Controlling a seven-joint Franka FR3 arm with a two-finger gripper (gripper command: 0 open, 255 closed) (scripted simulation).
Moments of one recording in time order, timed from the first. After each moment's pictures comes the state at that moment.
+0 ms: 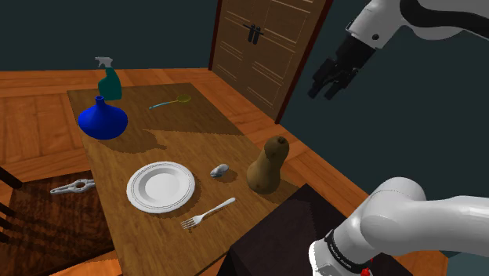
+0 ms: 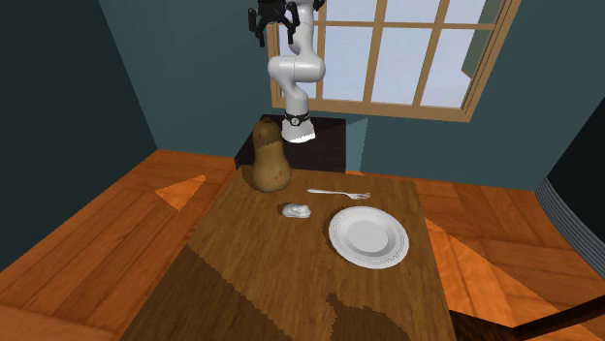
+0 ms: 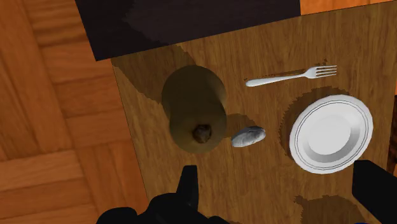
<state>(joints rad) -0.02 -0.83 -0.07 -2.29 0.07 1.59 0.08</state>
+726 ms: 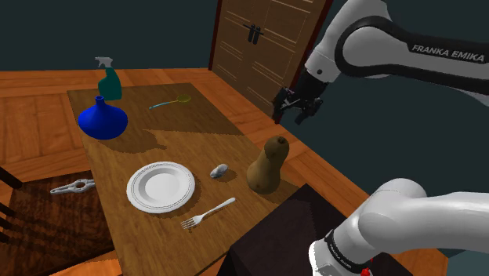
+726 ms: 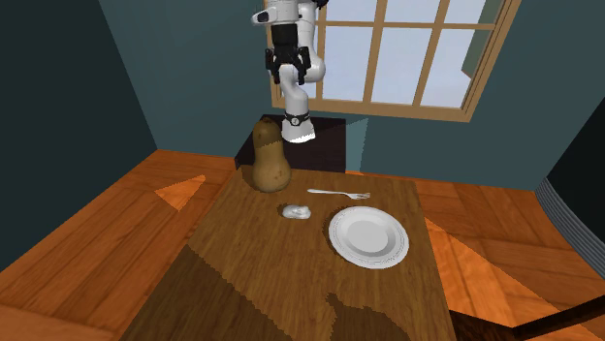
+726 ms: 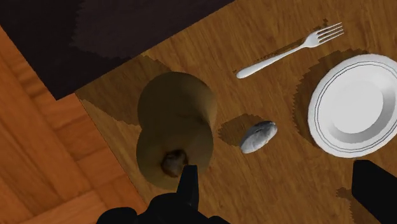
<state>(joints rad) -0.08 -0.75 0.09 -2.51 0.16 1.89 0.39</state>
